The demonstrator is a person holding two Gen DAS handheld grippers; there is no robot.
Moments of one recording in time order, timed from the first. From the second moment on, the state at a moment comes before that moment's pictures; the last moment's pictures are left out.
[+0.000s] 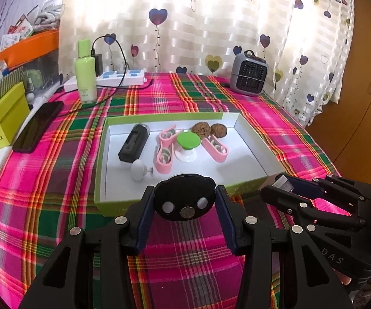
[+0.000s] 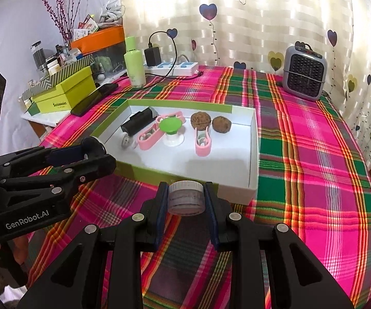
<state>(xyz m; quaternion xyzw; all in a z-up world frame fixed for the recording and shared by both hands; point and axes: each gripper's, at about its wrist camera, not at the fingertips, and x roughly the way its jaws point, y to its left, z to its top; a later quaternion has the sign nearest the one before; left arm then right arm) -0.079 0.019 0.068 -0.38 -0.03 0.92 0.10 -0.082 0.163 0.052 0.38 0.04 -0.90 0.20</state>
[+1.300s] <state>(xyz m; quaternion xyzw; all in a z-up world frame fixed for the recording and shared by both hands) -0.148 0.038 0.055 -0.39 -0.03 0.91 0.12 -0.184 0.176 0.042 0.40 0.03 -0.90 0.17</state>
